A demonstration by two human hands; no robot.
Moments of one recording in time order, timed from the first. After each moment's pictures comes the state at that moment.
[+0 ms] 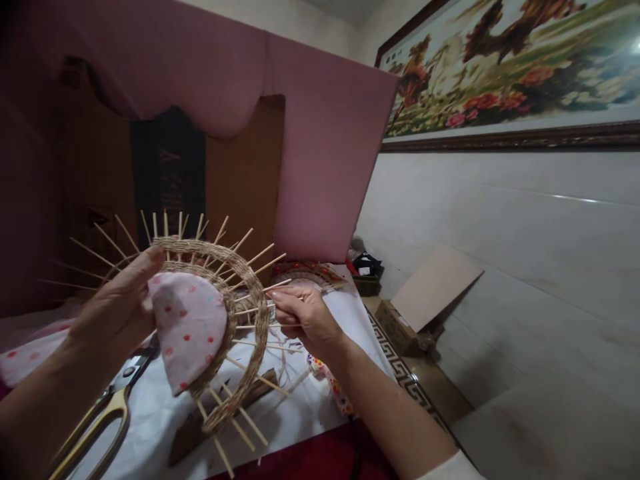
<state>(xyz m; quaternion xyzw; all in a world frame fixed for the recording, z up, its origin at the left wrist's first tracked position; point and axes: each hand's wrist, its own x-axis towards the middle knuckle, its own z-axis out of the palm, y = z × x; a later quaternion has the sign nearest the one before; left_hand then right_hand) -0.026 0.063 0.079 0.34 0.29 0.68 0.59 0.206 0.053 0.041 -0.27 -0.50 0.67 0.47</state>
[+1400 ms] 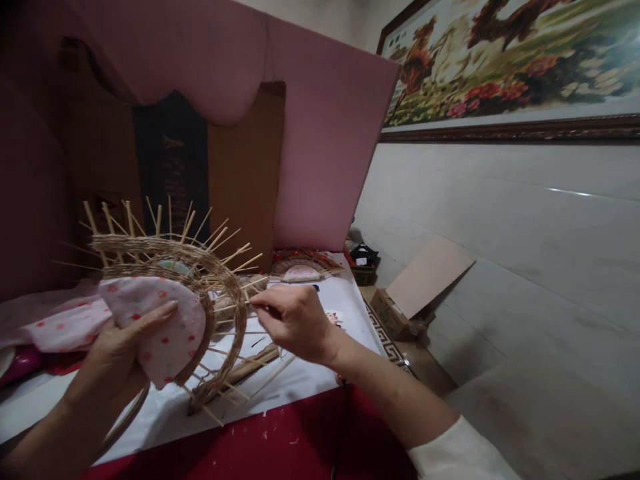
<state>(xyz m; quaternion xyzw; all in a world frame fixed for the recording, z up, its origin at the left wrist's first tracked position) -0.026 0.002 0.028 0.30 0.42 0.66 0.54 0.197 0.021 0.049 -0.32 -0.86 0.05 0.40</state>
